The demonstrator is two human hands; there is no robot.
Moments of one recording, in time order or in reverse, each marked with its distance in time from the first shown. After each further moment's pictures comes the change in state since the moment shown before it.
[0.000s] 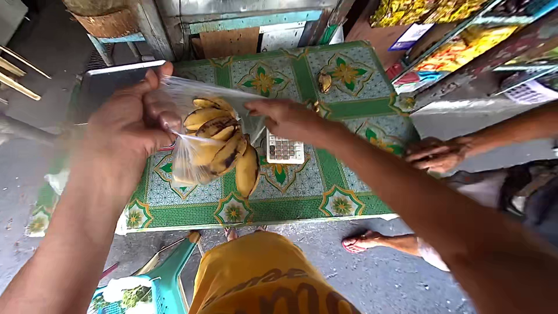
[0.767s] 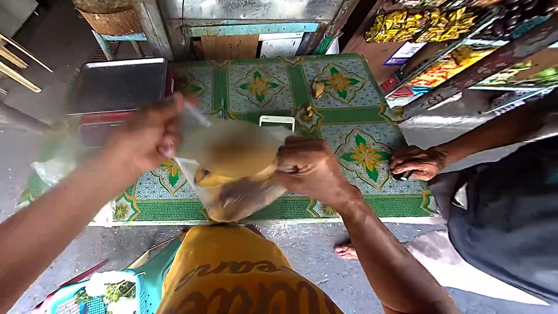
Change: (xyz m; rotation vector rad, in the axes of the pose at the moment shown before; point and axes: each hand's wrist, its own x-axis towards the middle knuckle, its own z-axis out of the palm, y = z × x) left_hand -0.011 -0.048 -0.014 0.658 -0.100 0.024; right_hand -0.106 -0.014 0.038 0.141 0.628 -0.360
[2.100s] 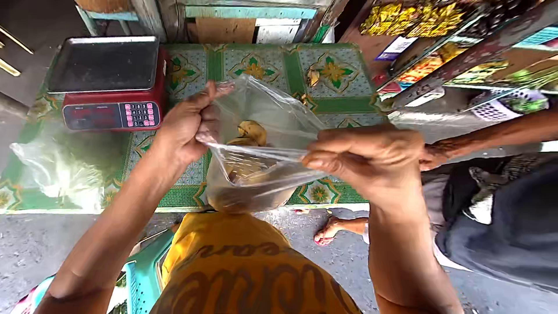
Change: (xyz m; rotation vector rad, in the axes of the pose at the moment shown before) left_hand 0.006 -0.039 0.057 -0.564 -0.211 0.008; right_hand -0.018 -0.038 -0.060 0.330 0.045 0.017
